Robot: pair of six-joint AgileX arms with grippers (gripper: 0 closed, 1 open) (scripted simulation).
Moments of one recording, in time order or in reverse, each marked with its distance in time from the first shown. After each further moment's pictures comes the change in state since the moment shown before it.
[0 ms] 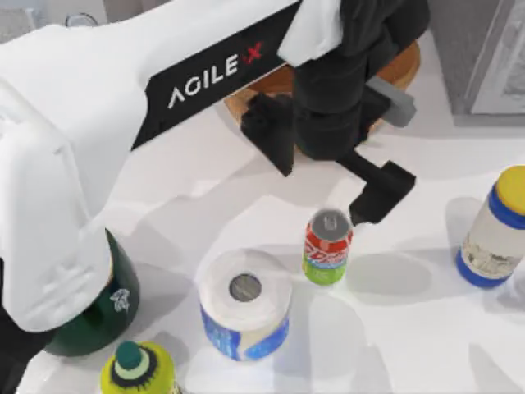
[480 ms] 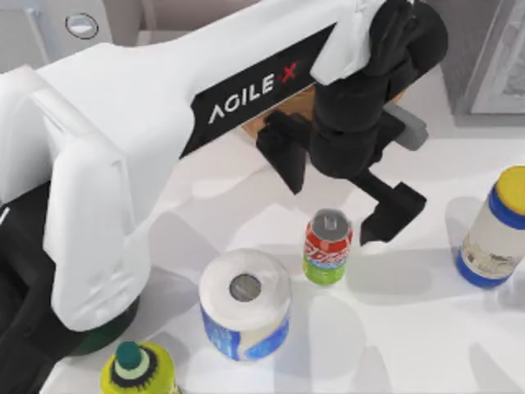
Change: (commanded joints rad) left arm -0.029 0.096 0.084 -0.058 -0.001 -0.004; right arm 0.000 0.000 0.000 0.000 0.000 0.000
